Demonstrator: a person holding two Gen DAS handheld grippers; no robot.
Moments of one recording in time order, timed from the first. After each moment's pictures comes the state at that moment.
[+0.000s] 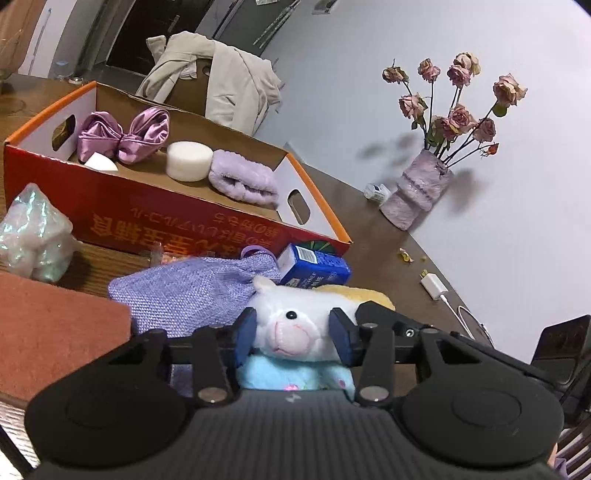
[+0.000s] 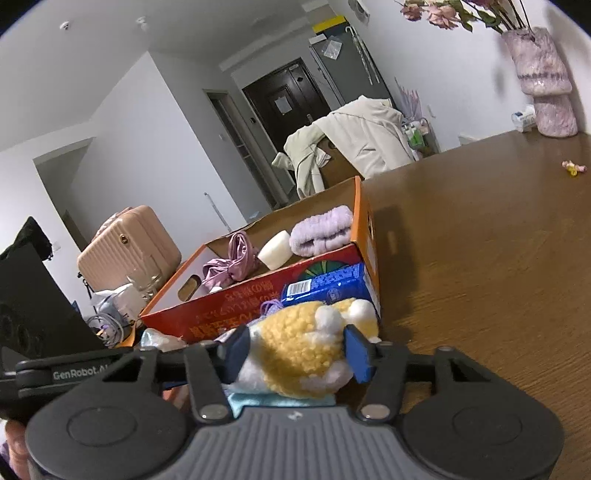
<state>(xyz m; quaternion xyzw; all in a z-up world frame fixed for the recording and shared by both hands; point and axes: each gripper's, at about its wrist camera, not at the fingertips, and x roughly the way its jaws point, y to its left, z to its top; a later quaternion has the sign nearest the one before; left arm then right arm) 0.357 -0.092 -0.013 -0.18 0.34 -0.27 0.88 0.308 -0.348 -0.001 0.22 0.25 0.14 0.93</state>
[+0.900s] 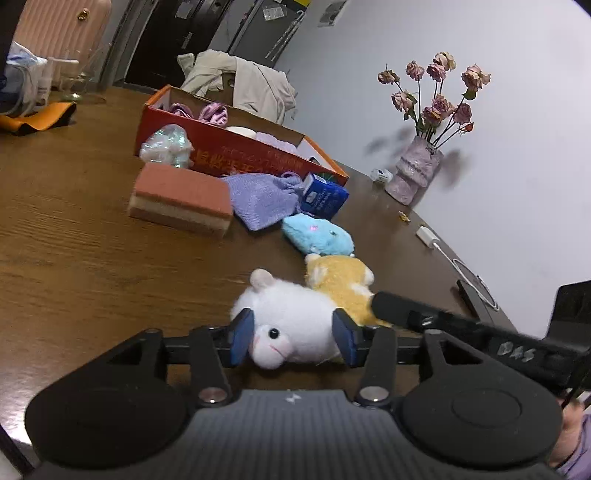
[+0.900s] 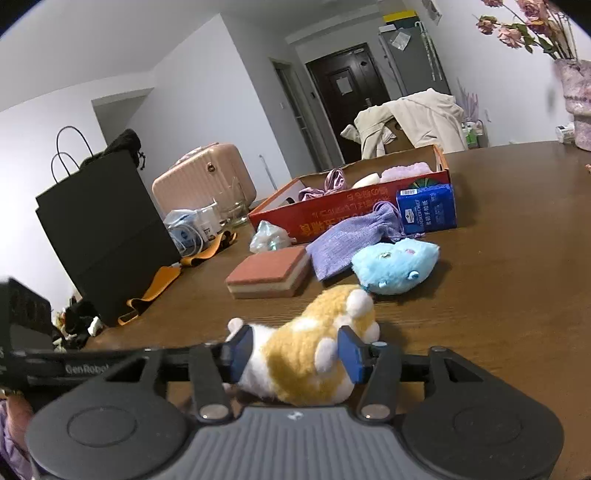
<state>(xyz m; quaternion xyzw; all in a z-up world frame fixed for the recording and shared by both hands) 0.171 -0.013 -0.021 -0.16 0.32 -0.23 0.90 0.149 -0.272 -0.003 0.15 0.26 0.22 0.93</state>
